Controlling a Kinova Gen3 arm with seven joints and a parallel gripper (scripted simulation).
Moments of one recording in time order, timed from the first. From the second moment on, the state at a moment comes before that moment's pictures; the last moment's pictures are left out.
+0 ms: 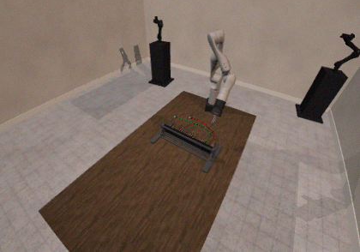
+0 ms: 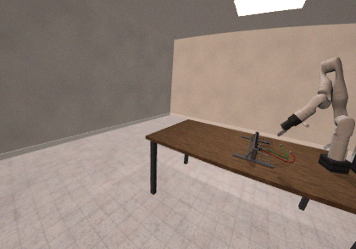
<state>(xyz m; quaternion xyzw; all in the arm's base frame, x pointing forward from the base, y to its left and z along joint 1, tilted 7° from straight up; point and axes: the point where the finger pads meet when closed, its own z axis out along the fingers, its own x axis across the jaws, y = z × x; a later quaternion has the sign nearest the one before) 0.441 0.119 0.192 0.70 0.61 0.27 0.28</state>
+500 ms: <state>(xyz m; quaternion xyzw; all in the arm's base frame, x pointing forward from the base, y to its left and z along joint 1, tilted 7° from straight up) 0.433 0.118 0.208 0.70 0.60 0.27 0.28</state>
